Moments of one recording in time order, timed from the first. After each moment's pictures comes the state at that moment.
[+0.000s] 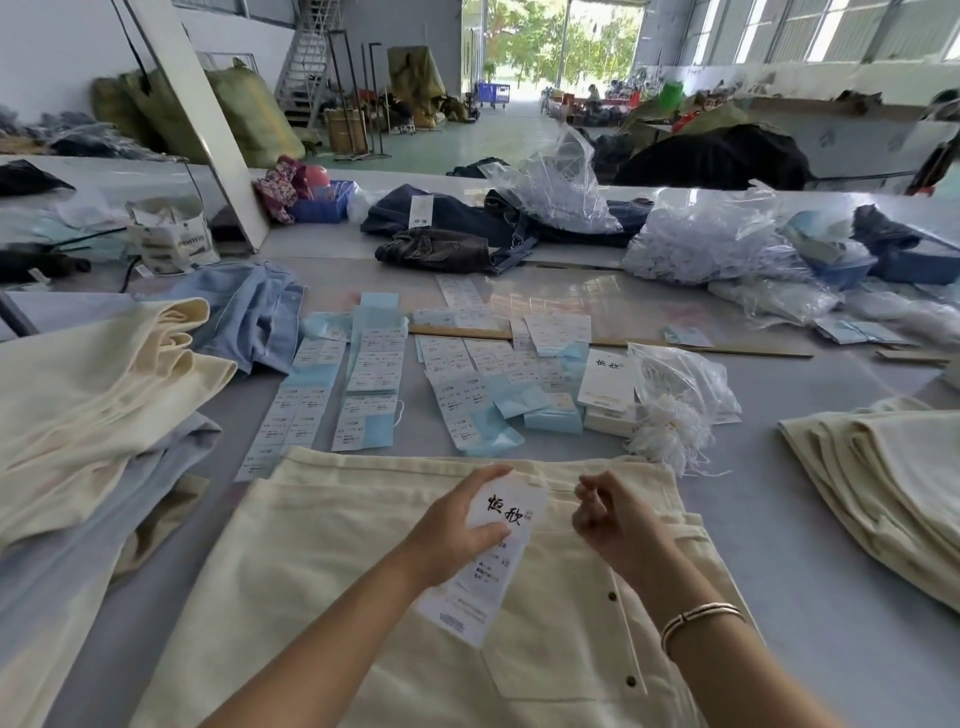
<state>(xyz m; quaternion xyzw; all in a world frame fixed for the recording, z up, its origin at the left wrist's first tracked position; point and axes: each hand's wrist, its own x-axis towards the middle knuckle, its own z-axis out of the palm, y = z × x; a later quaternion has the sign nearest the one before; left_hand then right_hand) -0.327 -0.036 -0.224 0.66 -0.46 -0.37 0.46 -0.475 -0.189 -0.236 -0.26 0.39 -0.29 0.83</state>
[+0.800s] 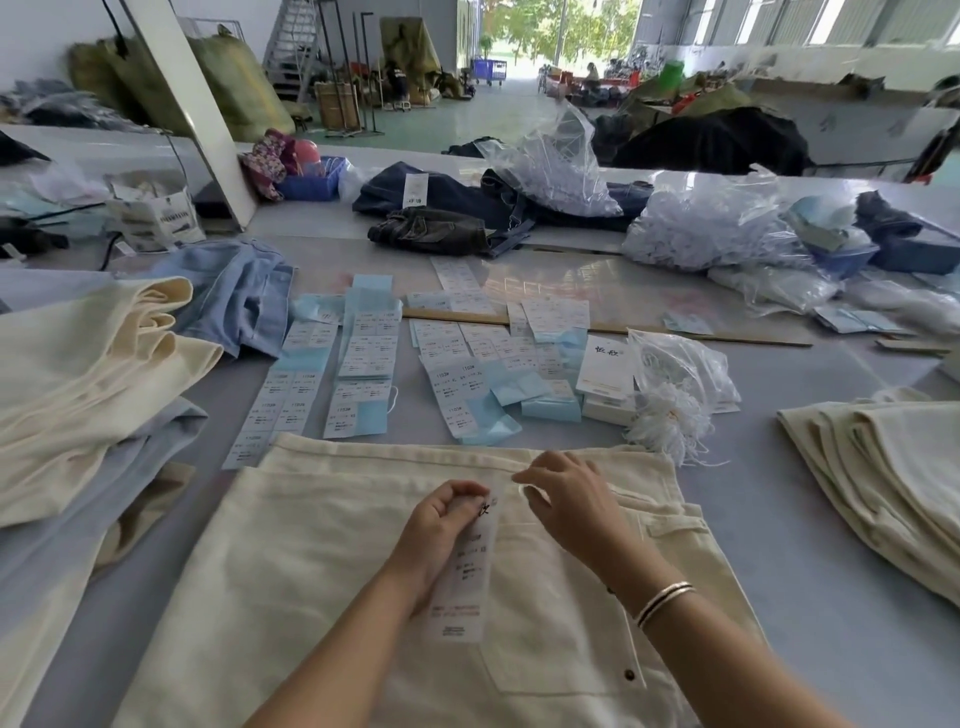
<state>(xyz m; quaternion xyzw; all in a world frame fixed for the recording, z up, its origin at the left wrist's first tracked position) -0.328 -0.042 -0.267 0.61 -0.23 -0.42 0.64 -0.455 -0.179 -0.244 -0.95 0.26 -0.16 0.10</state>
